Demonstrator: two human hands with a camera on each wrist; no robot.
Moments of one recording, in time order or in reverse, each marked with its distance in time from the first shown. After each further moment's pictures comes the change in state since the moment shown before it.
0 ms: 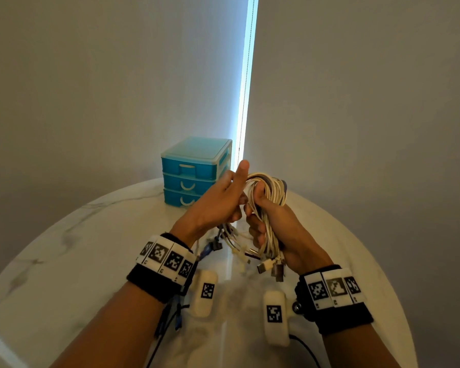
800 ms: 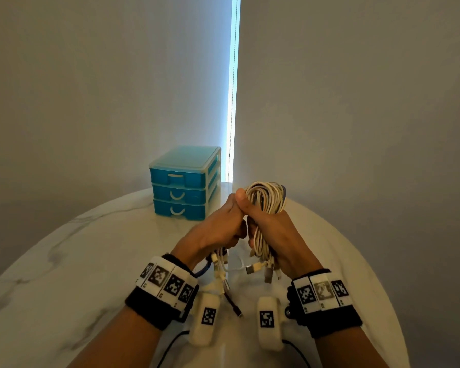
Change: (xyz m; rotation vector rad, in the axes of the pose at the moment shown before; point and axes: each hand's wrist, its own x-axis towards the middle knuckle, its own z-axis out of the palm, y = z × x) left_hand 0.003 -0.006 0.031 0.000 -0.117 -0.253; right_hand 0.013 0.011 -0.011 -0.103 0.239 -0.123
